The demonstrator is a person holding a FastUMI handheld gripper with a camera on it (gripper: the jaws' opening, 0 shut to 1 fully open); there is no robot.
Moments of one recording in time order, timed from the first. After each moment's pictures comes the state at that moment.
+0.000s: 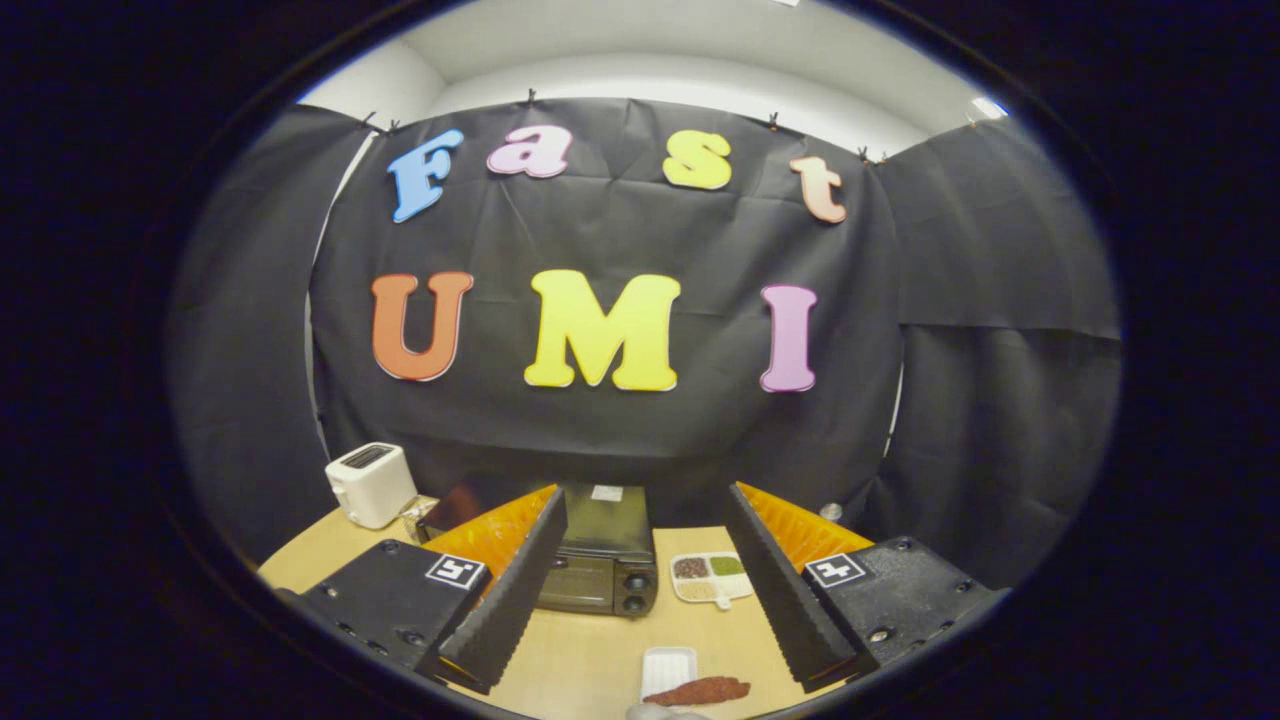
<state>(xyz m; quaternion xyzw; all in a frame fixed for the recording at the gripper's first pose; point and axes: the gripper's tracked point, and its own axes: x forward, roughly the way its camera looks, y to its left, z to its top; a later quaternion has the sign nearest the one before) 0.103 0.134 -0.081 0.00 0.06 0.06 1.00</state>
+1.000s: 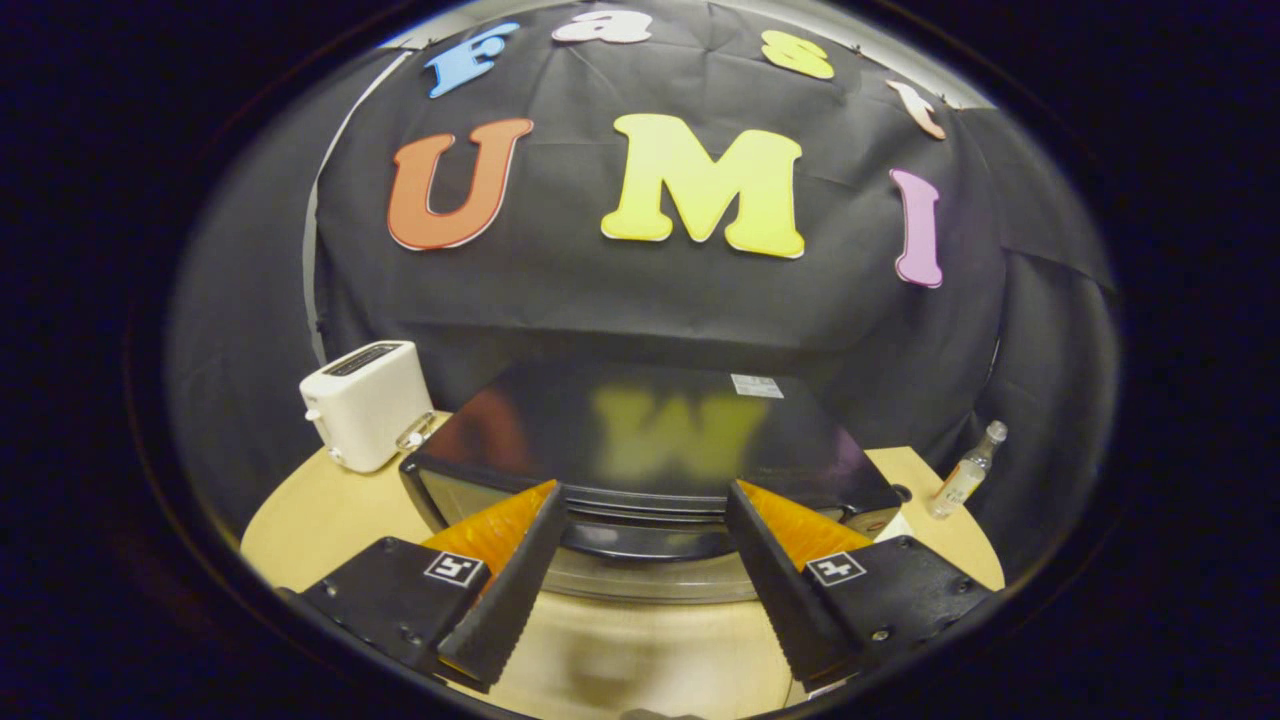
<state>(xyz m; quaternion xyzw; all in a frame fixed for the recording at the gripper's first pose) 0.225 0.290 -0.250 -0.03 0.18 0.10 0.98</state>
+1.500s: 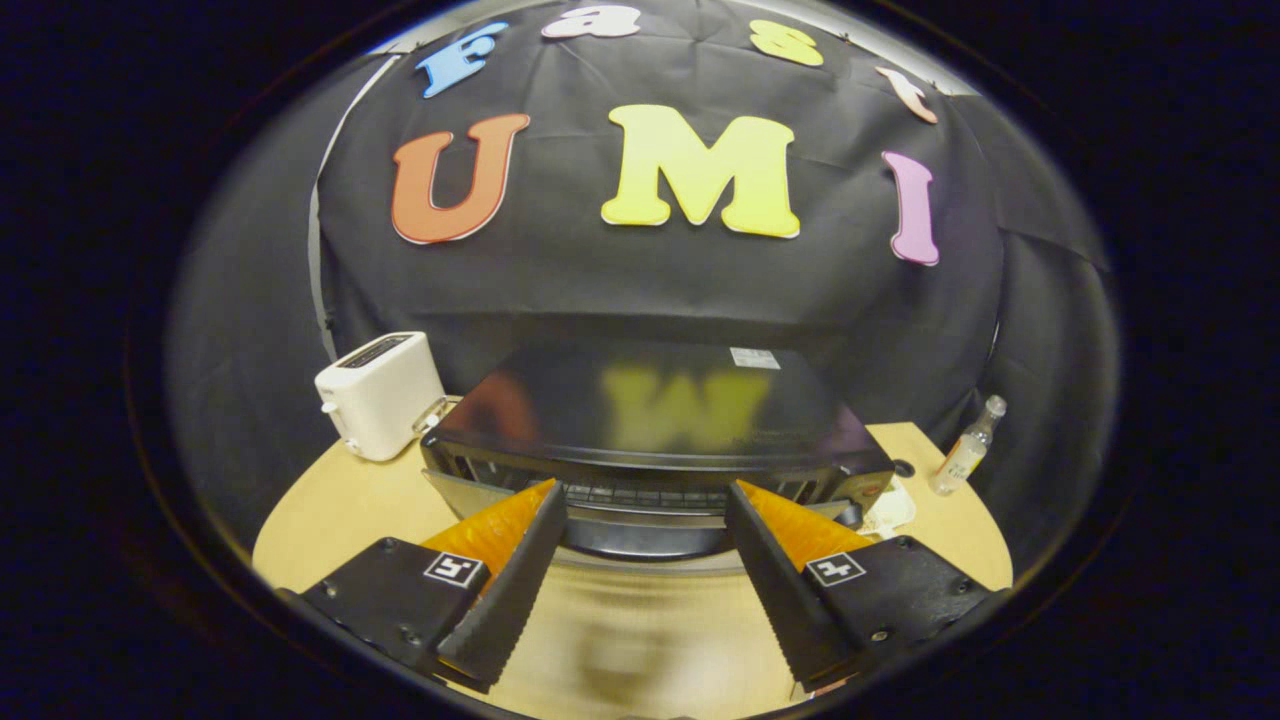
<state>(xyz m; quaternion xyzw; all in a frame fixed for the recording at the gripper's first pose) 0.187 0.283 -0.261 0.00 0.22 0.11 0.97</state>
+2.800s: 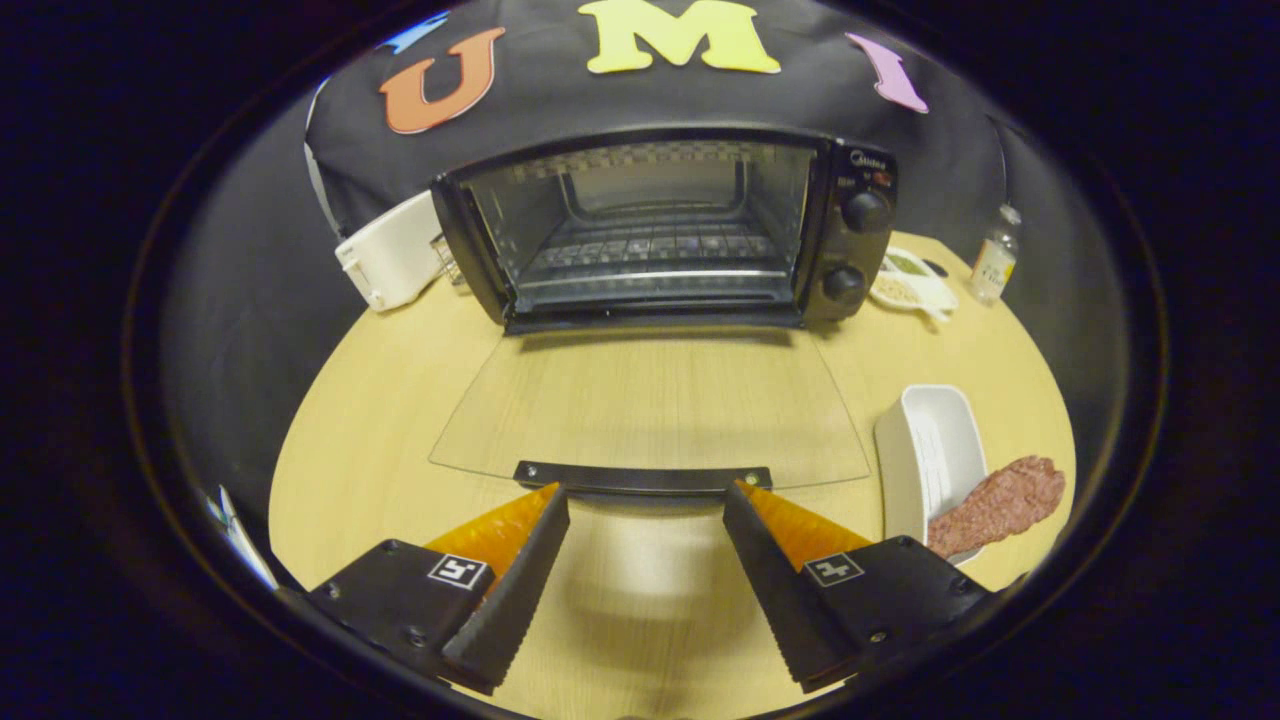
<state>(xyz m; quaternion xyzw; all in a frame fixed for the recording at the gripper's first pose) 0.061 0.258 -0.425 0.03 0.43 0.13 0.89</state>
